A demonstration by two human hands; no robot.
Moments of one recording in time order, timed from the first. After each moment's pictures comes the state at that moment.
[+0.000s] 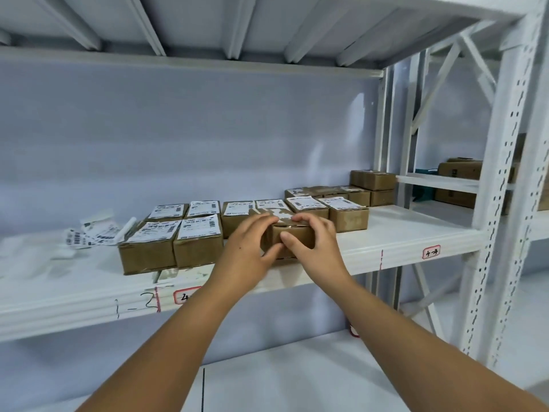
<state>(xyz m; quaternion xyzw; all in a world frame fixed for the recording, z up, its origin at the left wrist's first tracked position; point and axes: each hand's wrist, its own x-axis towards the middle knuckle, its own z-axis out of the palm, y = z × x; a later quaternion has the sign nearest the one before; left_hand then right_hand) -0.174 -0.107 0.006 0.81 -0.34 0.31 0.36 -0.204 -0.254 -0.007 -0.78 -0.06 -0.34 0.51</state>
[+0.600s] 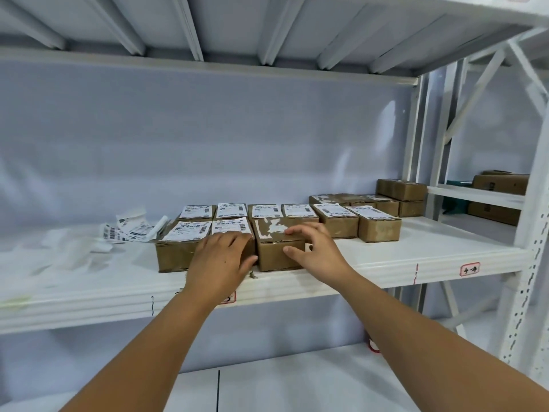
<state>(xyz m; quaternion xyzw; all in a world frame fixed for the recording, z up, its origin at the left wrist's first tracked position) -0.133 -0.022 -0.013 0.89 -0.23 0.39 0.06 -0.158 -0.227 -0.001 -0.86 -0.09 -0.24 0.44</state>
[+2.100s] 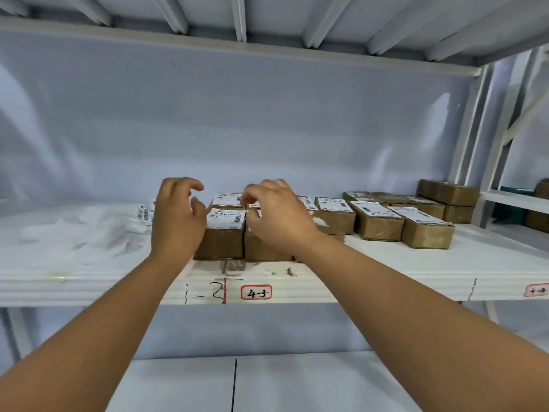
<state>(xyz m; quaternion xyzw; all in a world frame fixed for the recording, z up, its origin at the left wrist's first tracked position) -0.118 0.064 0.026 0.78 -0.08 0.51 0.36 -0.142 -0.103 0.060 -0.90 -0.25 -0.33 0.15</state>
